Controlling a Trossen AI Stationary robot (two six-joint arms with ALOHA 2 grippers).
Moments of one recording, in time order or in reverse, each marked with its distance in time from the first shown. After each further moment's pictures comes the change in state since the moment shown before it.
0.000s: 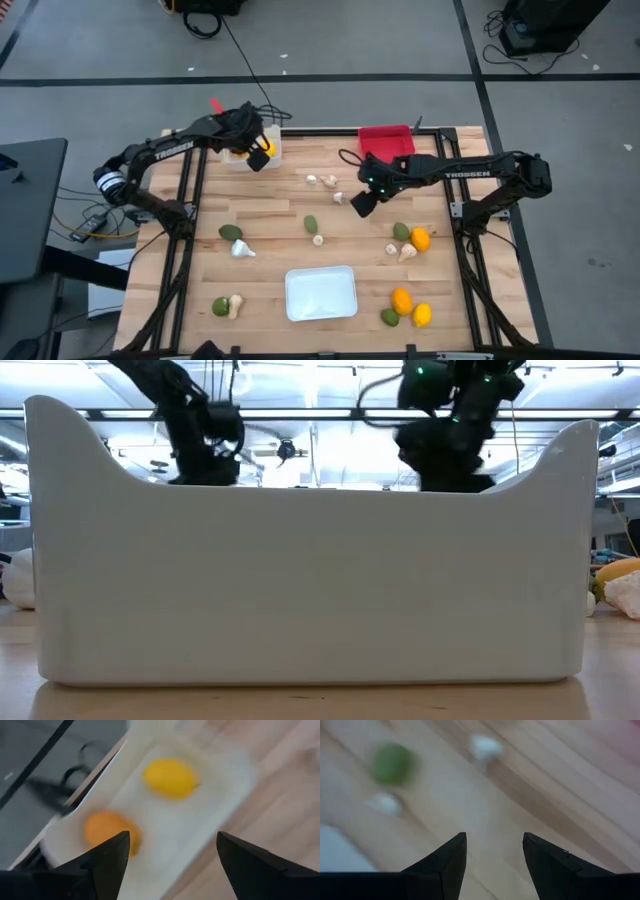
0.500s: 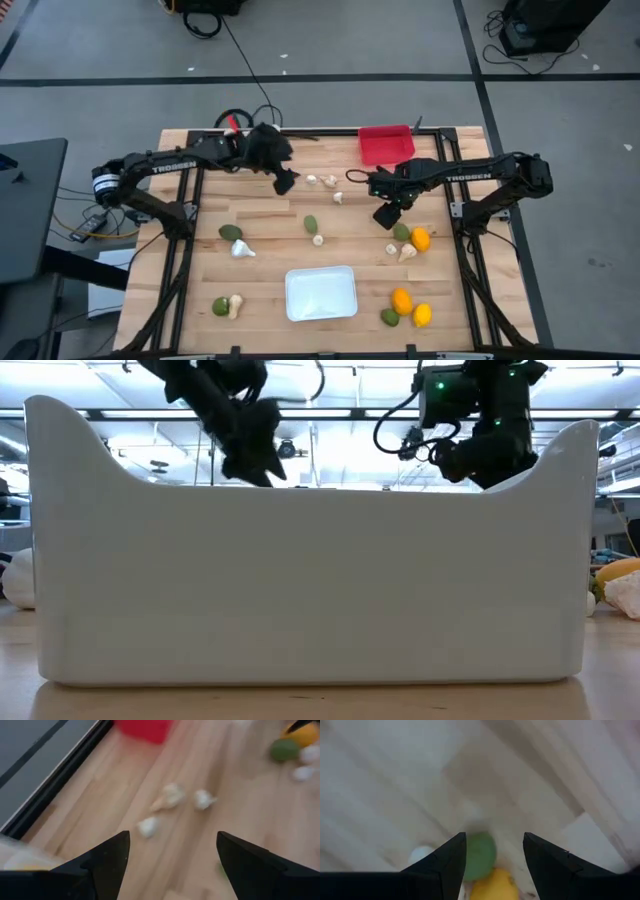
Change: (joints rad) left arm -0.333 -0.023 0.000 0.322 0.194 -0.096; right arm 0.059 -0.002 0.000 -0.357 0.000 -0.085
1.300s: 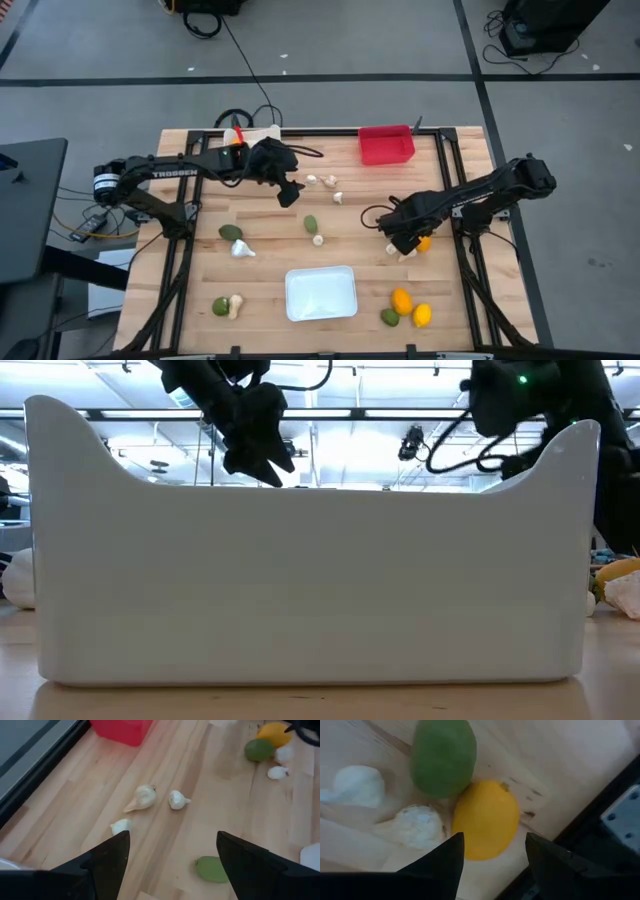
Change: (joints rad) left arm -0.119 0.001 0.000 0.004 -0.049 -0.089; right arm 0.301 0.000 -0.141 -0.146 -0.033 0.480
